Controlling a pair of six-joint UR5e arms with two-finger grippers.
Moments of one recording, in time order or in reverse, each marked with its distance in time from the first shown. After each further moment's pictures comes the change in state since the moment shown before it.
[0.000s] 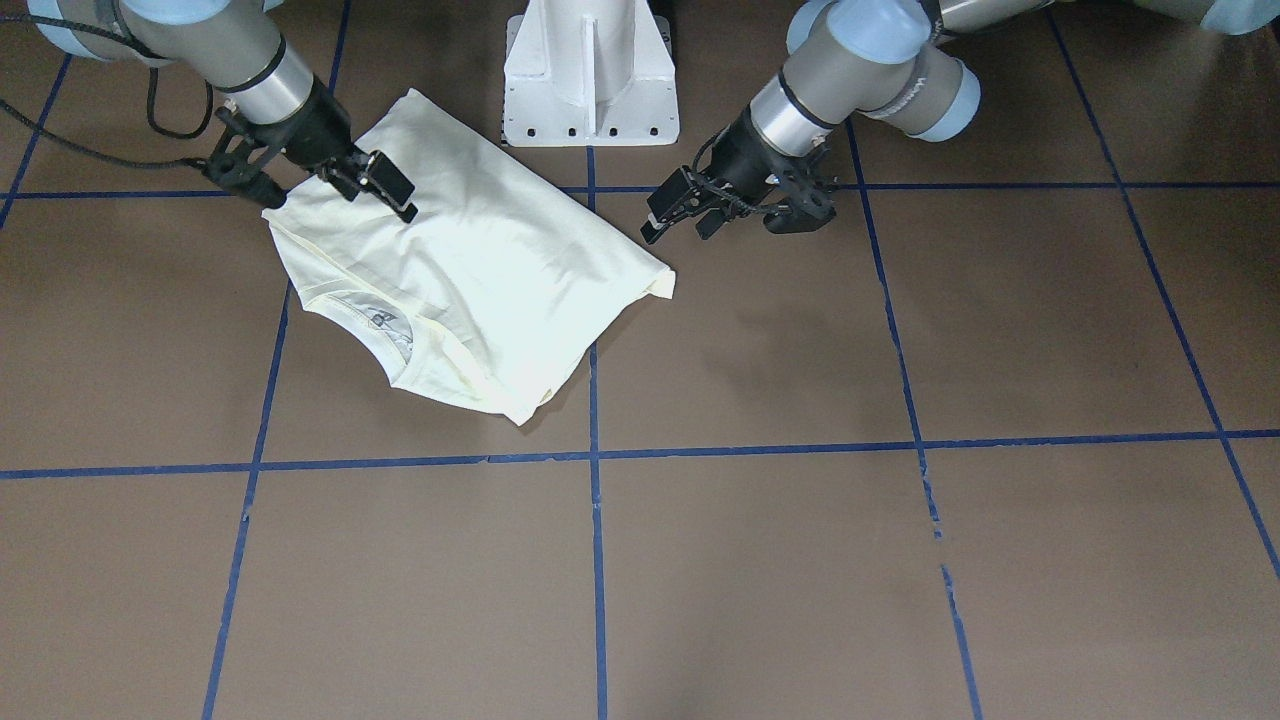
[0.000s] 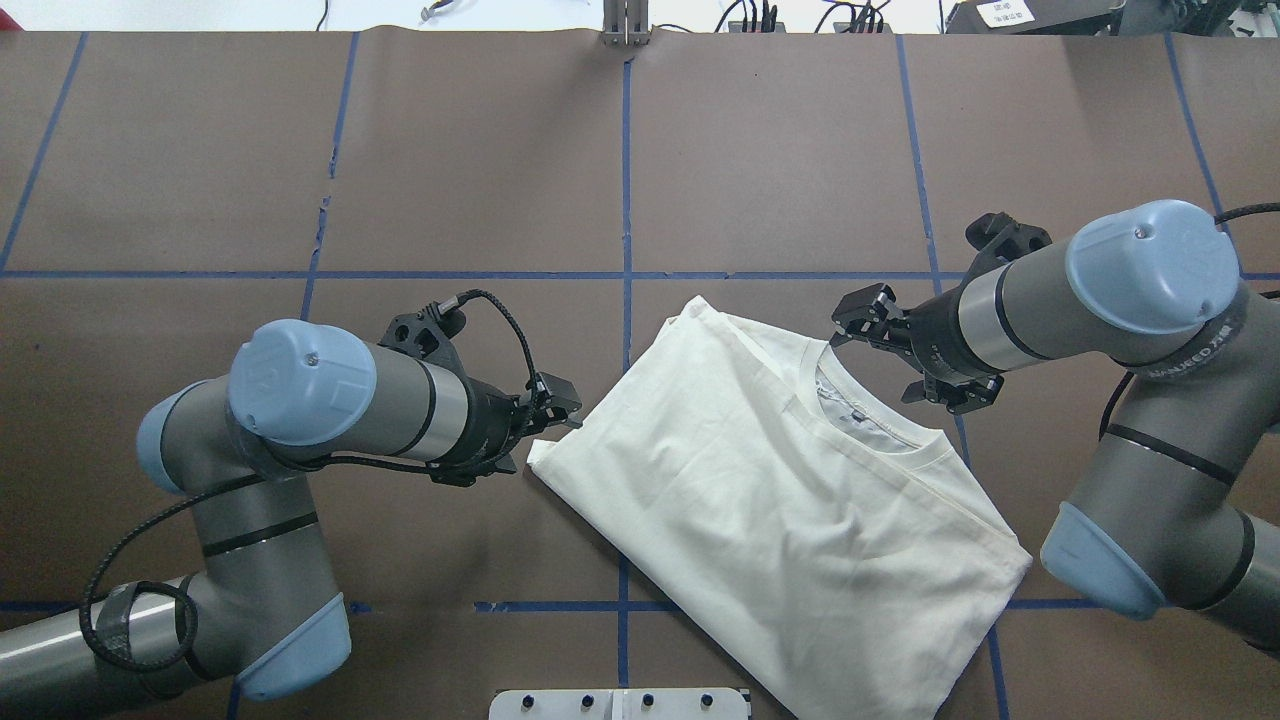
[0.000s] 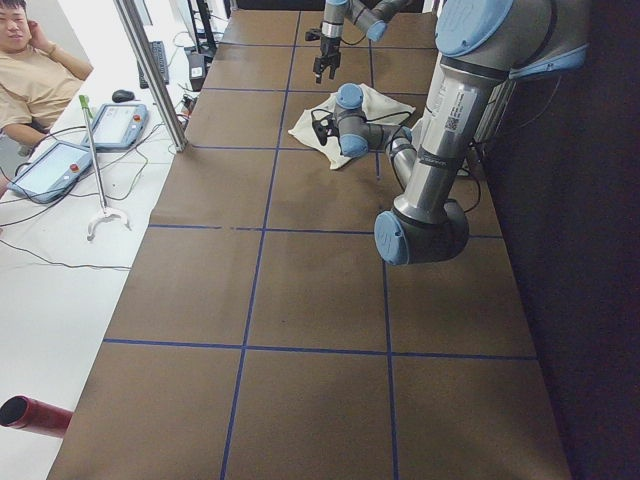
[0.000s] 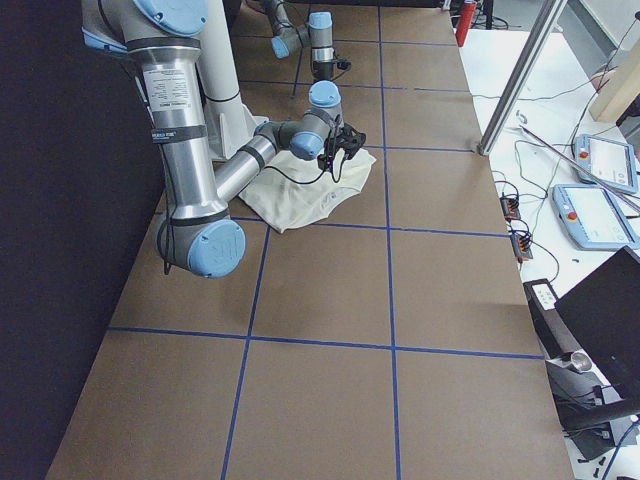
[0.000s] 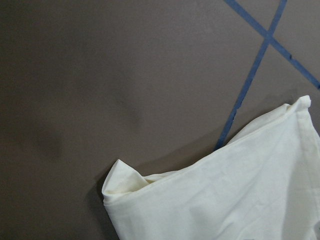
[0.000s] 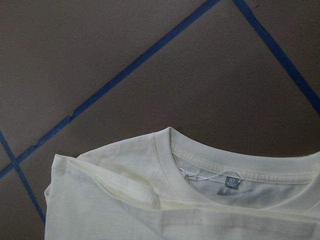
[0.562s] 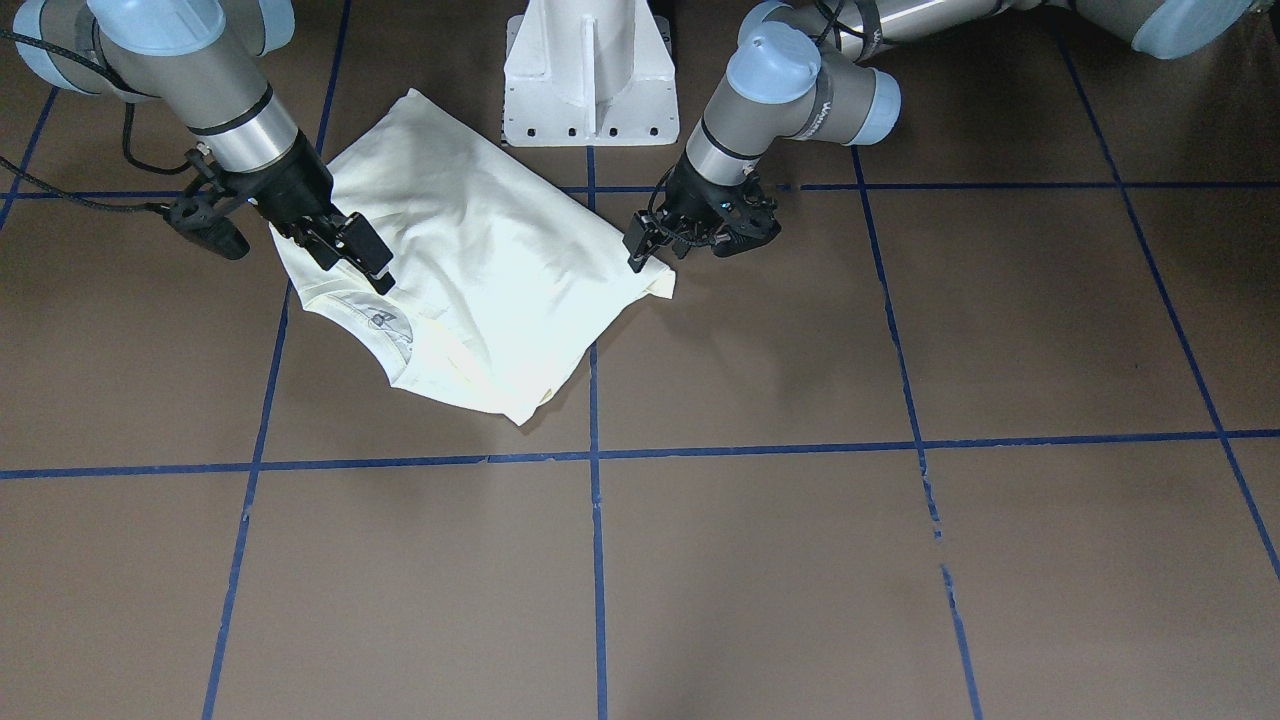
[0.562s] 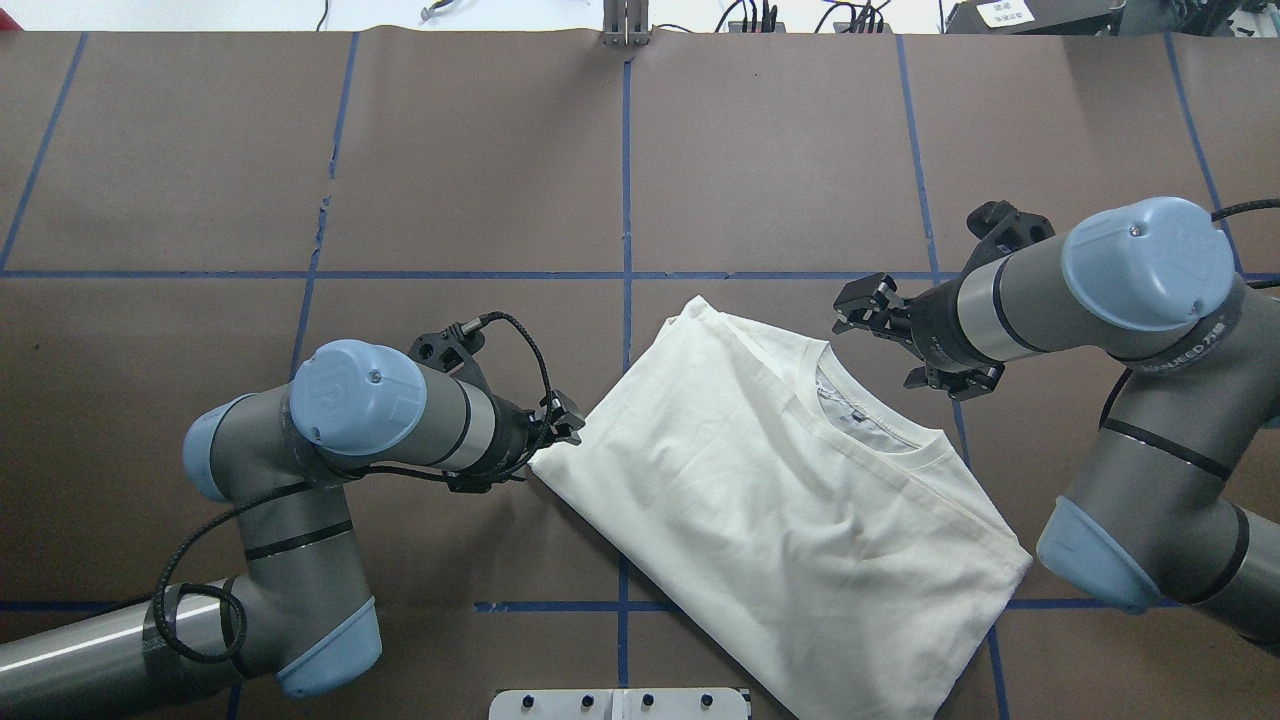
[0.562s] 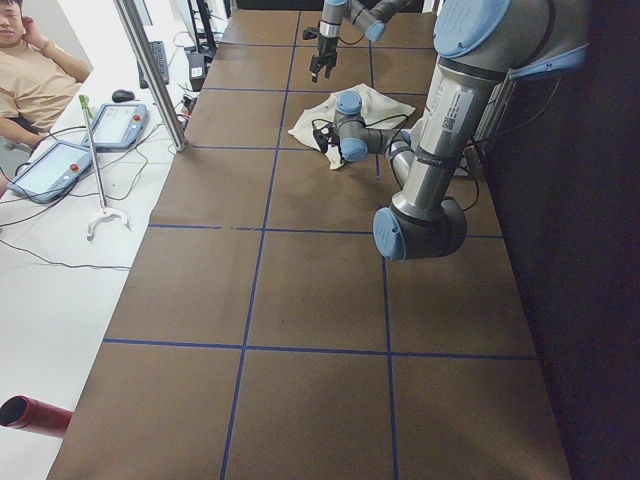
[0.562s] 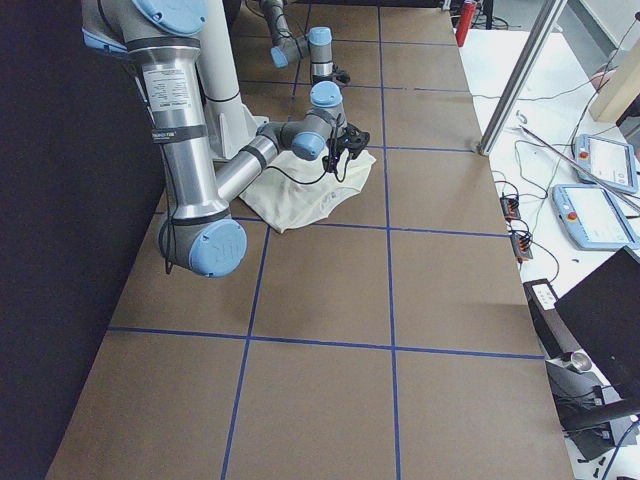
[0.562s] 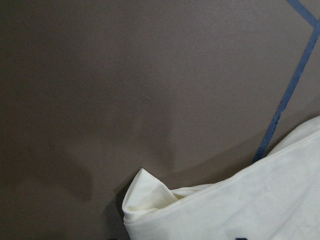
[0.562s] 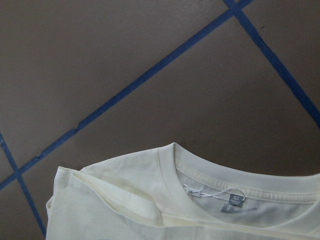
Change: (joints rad) left arm 0.018 -0.032 0.088 0.012 0.014 -0.001; right arm 0.001 0.005 -0.009 -0.001 -0.025 -0.021
